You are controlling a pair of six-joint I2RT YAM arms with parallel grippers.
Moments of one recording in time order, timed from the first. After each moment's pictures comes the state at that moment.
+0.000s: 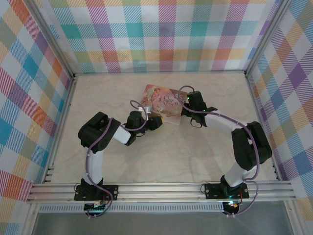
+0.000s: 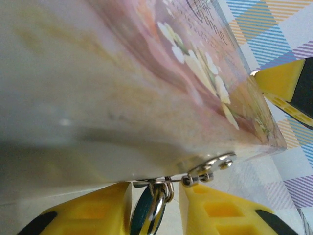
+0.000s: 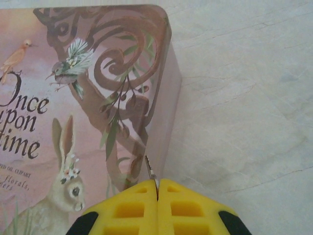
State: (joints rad) left arm -0.52 2.04 0.75 0.94 0.43 -0.73; right arm 0.44 1.65 1.01 -0.16 0.15 0.51
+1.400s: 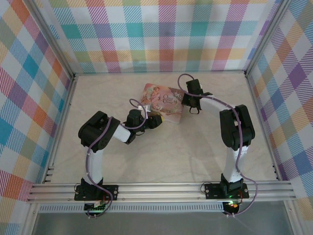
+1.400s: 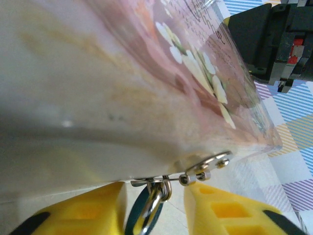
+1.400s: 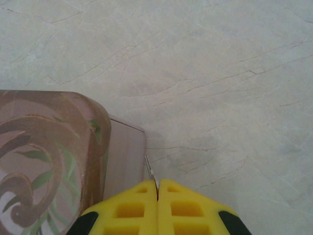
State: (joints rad) left arm -0.50 2.05 0.78 0.94 0.46 -0.74; right arm 0.35 1.97 1.36 -0.29 0.15 0.51
